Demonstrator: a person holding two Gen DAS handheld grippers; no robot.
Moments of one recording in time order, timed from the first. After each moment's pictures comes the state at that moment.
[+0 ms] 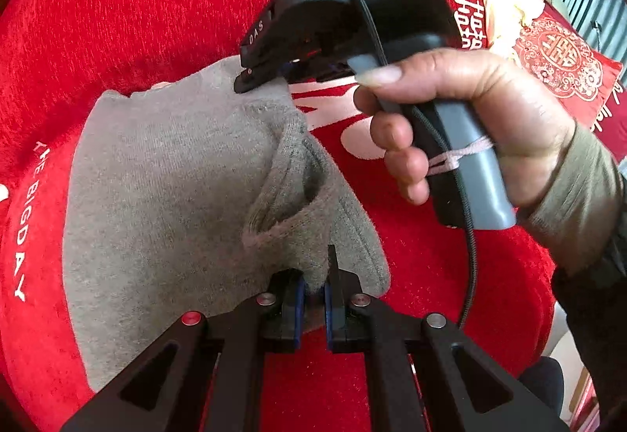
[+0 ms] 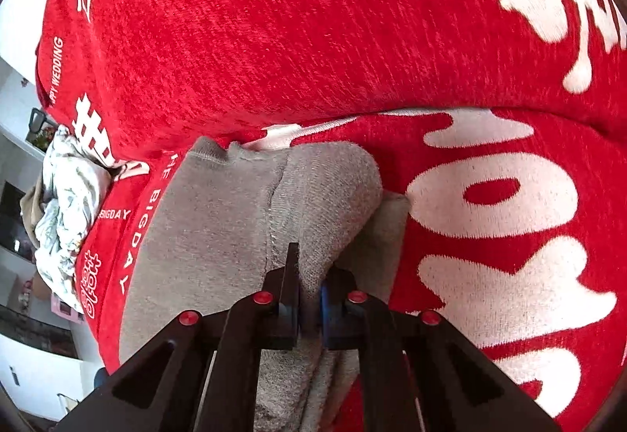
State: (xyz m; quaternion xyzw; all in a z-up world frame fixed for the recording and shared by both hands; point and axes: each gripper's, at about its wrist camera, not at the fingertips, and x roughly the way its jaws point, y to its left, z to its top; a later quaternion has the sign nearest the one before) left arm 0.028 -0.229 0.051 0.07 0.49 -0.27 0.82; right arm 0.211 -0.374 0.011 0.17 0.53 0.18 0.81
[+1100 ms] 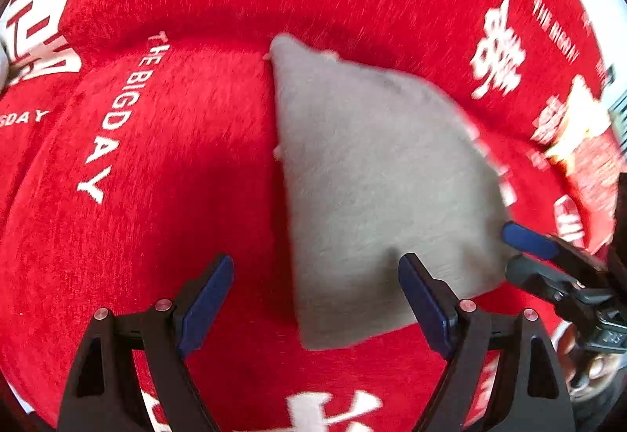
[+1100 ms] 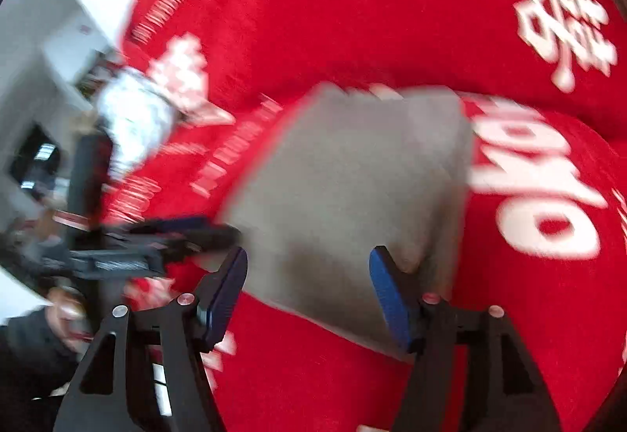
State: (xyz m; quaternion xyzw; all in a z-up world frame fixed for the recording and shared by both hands) left arm 0.065 -0.058 0.026 -0.08 0.54 -0.15 0.83; right arm 0.030 -0.321 0.051 0.09 0.48 0.22 0.84
